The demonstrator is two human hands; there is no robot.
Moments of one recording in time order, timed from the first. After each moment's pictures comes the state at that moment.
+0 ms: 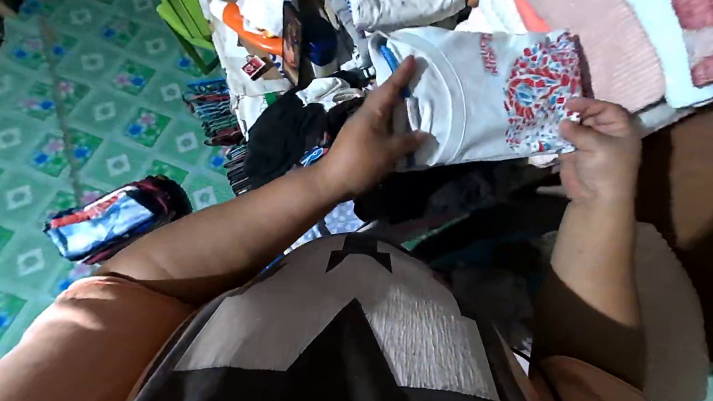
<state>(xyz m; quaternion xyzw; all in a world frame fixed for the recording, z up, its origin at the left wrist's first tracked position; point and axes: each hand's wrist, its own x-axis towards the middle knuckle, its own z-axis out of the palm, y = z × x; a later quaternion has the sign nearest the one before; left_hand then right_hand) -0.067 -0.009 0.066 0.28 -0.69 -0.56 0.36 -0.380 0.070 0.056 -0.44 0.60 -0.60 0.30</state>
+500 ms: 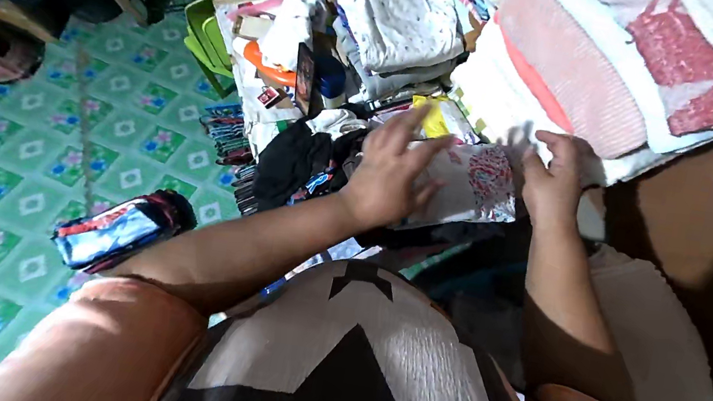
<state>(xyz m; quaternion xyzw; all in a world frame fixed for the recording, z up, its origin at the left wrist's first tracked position) -0.083 -0.007 0.060 0.28 -0.89 -0.14 0.33 -0.351 0.051 0.053 -0.53 0.75 -0.39 0.09</state>
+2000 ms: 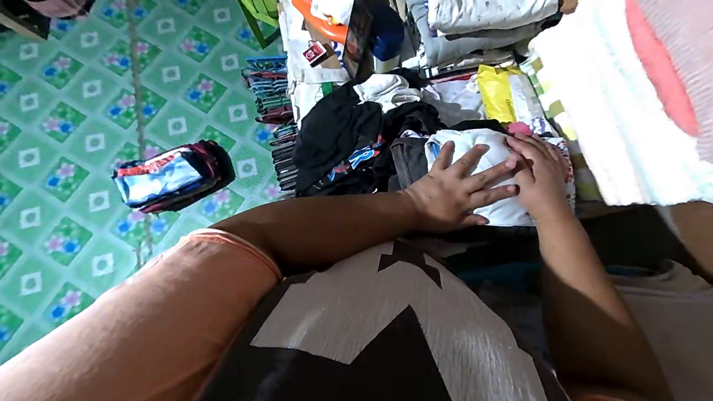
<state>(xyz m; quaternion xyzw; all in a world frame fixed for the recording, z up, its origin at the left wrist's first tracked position) -0.101 -0.014 -0.053 0.20 -0.96 -0.08 0.18 -0.330 0.000 -0.048 -0.70 0.66 -0.22 0.15</state>
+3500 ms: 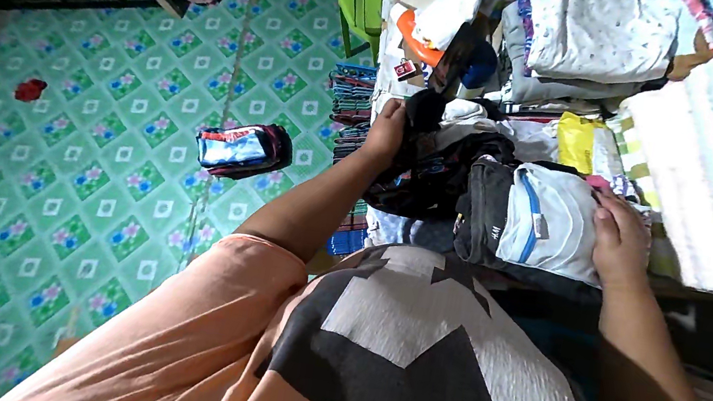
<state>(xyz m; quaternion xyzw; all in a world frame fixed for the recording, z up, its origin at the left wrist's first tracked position) 0.070 -0.093 -0.048 0.57 -0.44 -0.50 0.48 -0.346 0.007 -0.062 -0.72 0.62 -0.29 0.13</state>
